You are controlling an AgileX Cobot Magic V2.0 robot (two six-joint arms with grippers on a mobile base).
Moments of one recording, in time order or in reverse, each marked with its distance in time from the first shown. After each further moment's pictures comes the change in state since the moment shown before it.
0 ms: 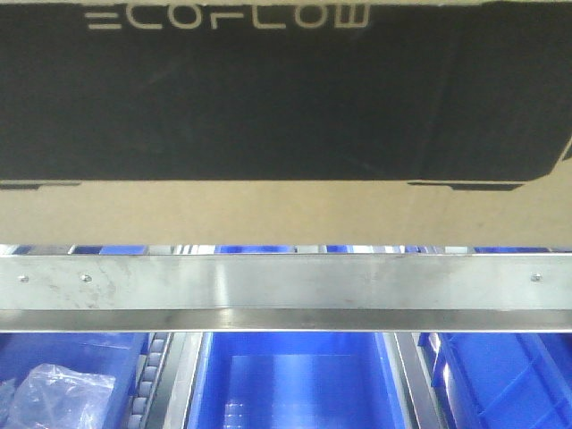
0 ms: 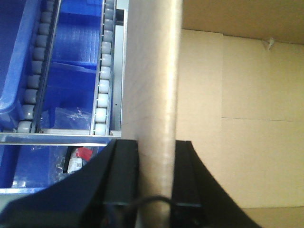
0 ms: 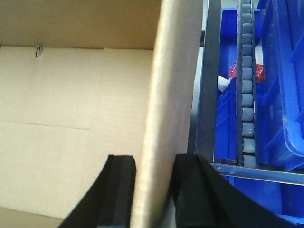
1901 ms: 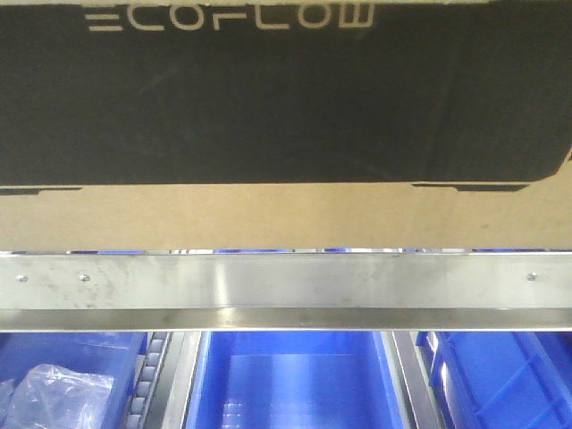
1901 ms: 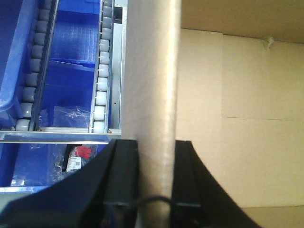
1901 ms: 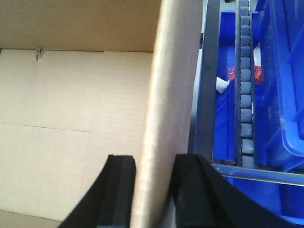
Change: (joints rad) left arm 0.000 -0.001 0.000 -0.004 -0.001 0.002; right arm 0.000 0.000 0.000 0.000 -0.010 -0.003
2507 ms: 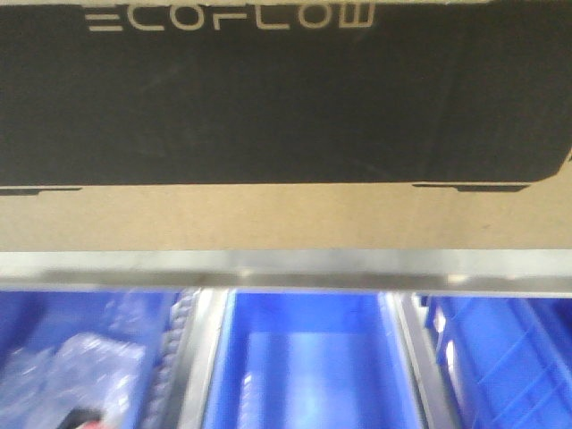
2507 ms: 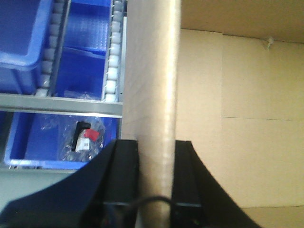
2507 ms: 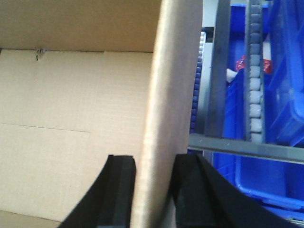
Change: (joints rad) left arm 0.000 0.000 0.000 0.000 0.000 0.002; right arm 0.000 0.000 0.000 0.000 0.000 0.000
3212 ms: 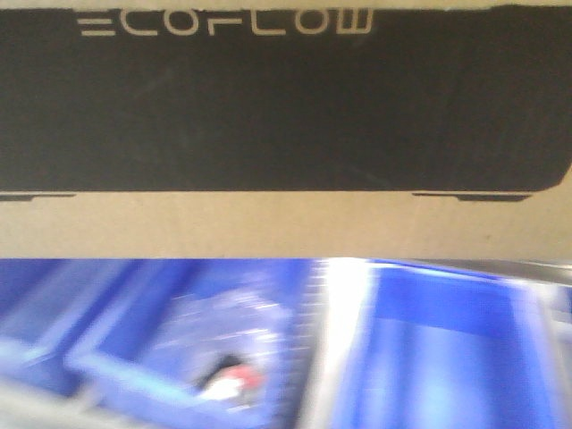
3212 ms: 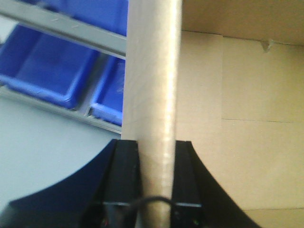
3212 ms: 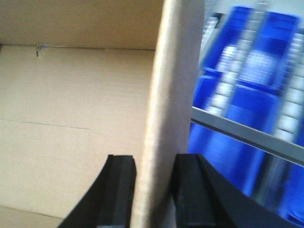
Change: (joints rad) left arm 0.000 0.000 0.000 -0.002 0.003 0.002; right arm 0.000 -0.005 0.000 0.000 0.025 0.000
